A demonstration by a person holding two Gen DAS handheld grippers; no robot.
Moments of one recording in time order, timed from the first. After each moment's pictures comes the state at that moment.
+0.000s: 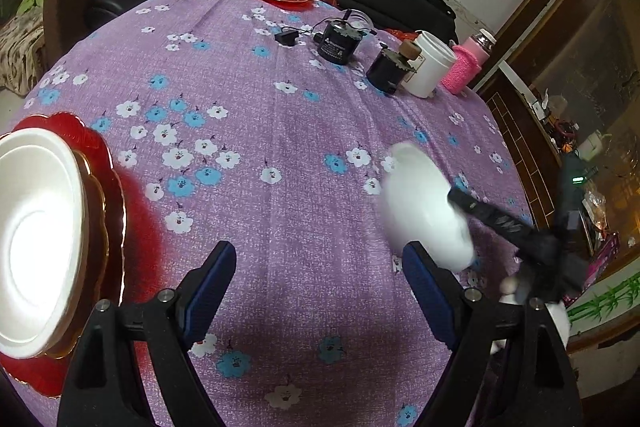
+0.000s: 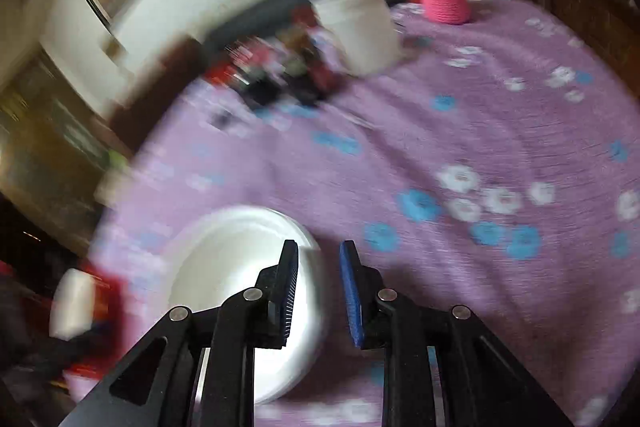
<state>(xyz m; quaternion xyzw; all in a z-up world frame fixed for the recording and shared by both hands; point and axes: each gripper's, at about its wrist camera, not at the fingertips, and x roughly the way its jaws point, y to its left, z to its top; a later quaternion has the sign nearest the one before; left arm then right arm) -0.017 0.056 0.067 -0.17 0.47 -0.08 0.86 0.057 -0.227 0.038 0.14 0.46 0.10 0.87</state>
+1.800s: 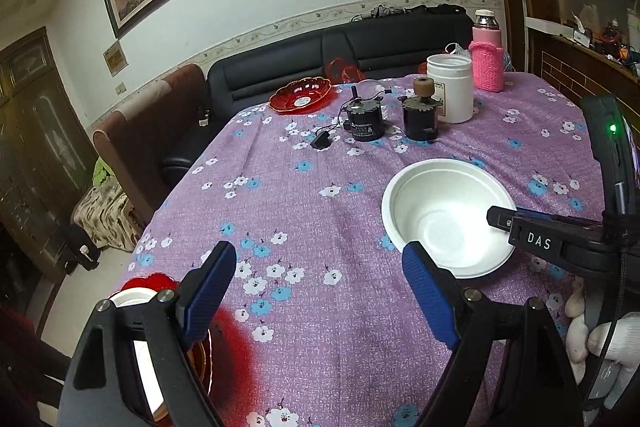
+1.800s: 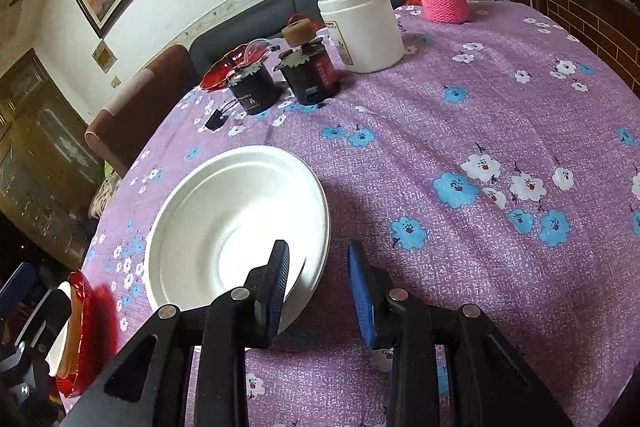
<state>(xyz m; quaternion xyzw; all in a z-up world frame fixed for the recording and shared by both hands) -0.017 -0.015 0.104 0.12 0.34 0.05 0.93 0.052 -0.207 0.034 0.17 0.43 0.11 0.88</state>
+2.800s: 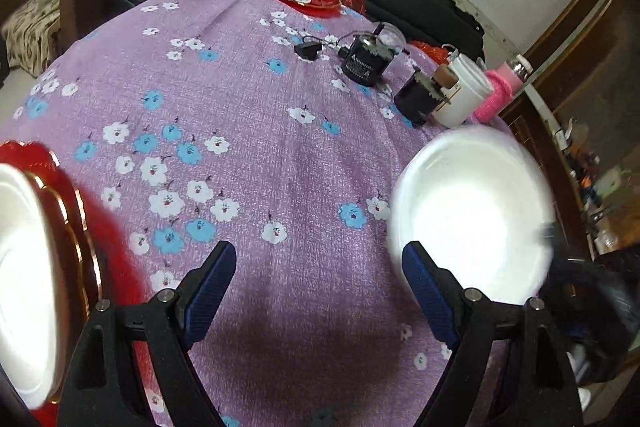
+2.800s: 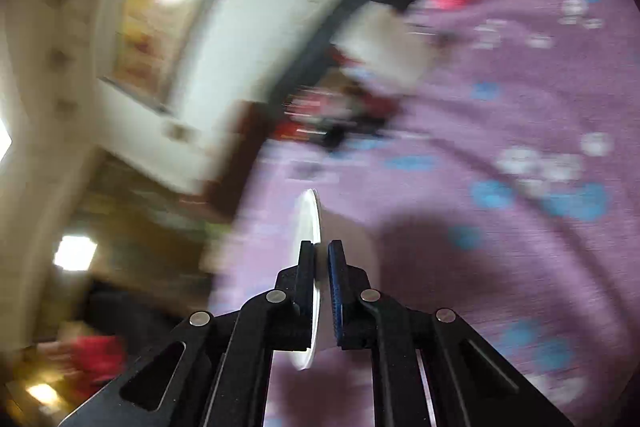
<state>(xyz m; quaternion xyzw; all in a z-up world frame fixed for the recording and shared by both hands) 0.036 0.059 0.064 -0.20 0.47 -0.04 0.86 0.034 -0.266 0.066 0.41 0.33 0.28 0.80</state>
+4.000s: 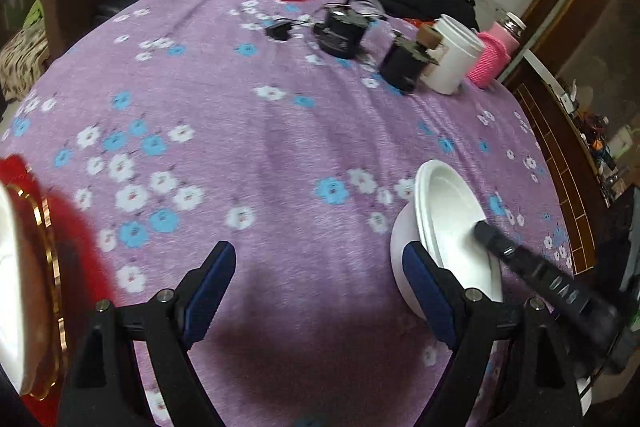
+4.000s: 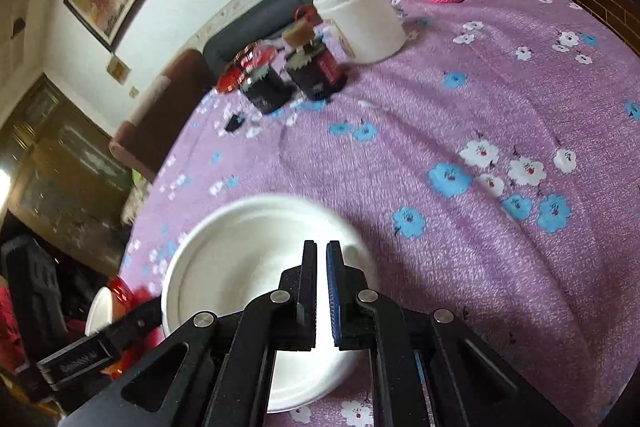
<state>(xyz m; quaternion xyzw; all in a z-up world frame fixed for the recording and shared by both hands) 0.047 0.010 0.047 -0.13 0.49 -0.05 0.86 0.053 -0.229 0.036 0.23 0.45 0.15 0.85</state>
